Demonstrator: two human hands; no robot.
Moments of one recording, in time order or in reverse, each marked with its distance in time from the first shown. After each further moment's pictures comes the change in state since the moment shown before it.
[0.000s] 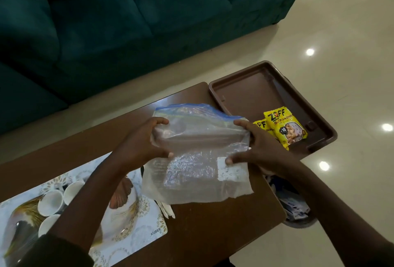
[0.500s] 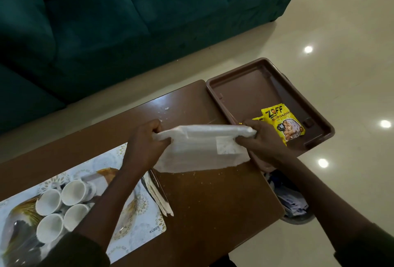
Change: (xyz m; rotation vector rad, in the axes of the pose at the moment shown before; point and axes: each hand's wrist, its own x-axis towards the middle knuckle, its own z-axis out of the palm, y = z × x) left_hand 0.004 -0.004 0.037 0.050 0.346 0.046; right_hand 0.006 0.012 0.000 0.036 0.244 -0.206
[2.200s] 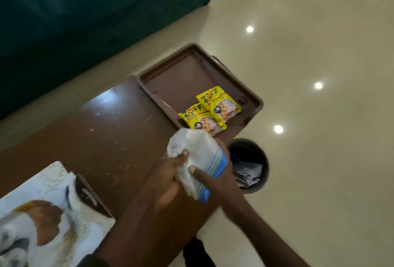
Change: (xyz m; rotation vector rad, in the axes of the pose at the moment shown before) left_hand -0.064 0.085 0.169 -0.973 -0.479 -0.670; right_hand -0.119 0.058 0.008 0.561 0.313 0.348
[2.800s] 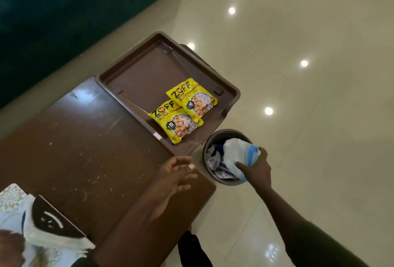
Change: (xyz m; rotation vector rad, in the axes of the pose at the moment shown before) left_hand 0.018 -0.033 0.038 0.474 -0.274 -0.085; right_hand 0.063 0.119 -0.161 -0.541 0.533 0.400
